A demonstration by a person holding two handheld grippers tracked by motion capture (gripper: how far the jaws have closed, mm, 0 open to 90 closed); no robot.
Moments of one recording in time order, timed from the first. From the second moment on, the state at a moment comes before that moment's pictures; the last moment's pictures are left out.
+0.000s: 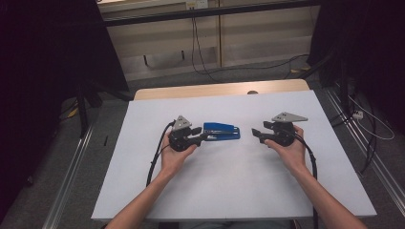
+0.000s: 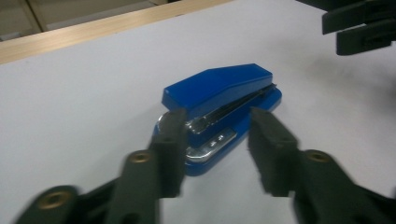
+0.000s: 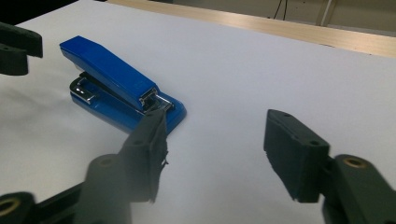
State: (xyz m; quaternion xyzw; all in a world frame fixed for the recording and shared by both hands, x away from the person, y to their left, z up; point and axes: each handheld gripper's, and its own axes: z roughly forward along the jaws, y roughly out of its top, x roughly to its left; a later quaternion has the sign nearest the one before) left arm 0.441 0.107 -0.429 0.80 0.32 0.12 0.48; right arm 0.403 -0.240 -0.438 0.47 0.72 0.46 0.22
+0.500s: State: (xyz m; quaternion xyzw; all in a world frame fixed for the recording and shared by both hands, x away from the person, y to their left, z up) left arm 0.434 0.125 -0.427 0.80 0.34 0.16 0.47; right arm 0.385 -0.236 -0.426 0.47 0.70 0.48 0.24
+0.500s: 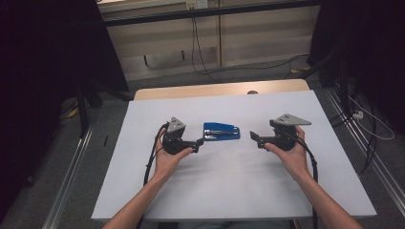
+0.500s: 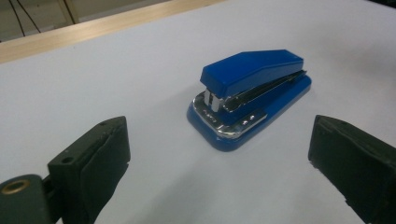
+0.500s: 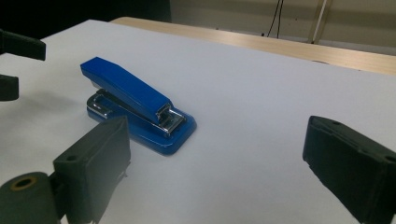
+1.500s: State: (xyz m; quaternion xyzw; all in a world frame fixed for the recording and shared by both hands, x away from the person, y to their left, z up) left arm 0.385 0.176 -0.409 0.76 0.37 0.20 0.49; right arm 0.336 -0.252 -0.424 0.48 0.68 0.47 0.31
